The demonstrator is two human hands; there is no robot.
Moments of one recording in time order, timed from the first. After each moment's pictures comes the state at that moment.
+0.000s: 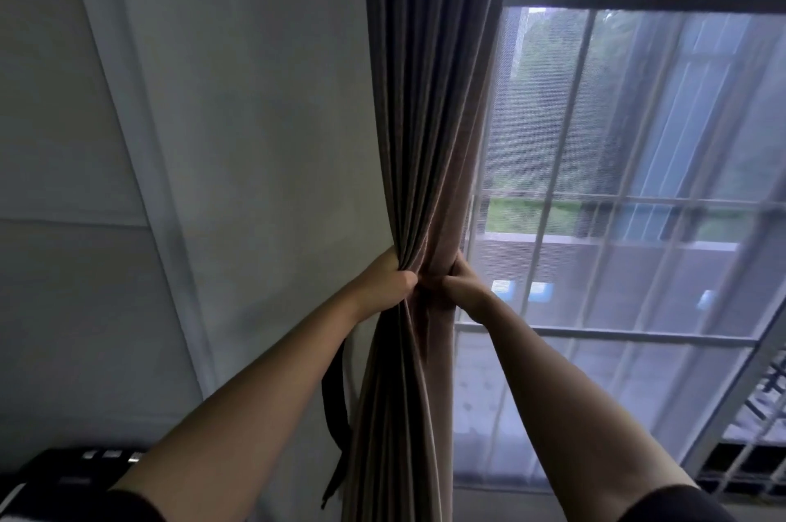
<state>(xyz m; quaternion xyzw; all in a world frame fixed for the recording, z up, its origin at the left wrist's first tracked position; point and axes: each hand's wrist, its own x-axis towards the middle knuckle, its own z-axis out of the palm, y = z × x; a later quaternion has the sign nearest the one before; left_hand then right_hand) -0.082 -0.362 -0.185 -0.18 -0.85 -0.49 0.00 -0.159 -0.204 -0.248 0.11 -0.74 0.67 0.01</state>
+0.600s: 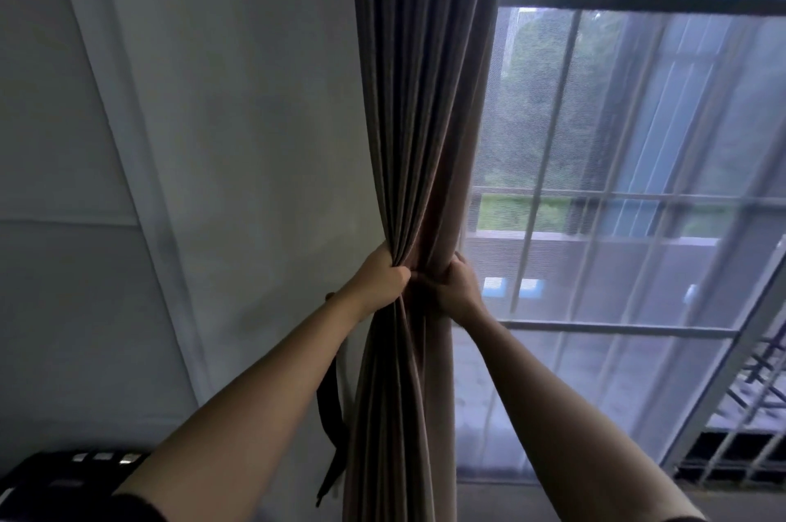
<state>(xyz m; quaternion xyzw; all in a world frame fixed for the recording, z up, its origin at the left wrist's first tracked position) -0.088 -0.356 -0.195 -0.14 -0.84 -0.52 0.01 -0.138 -0.207 -0.253 0.07 -0.86 0.47 0.18</state>
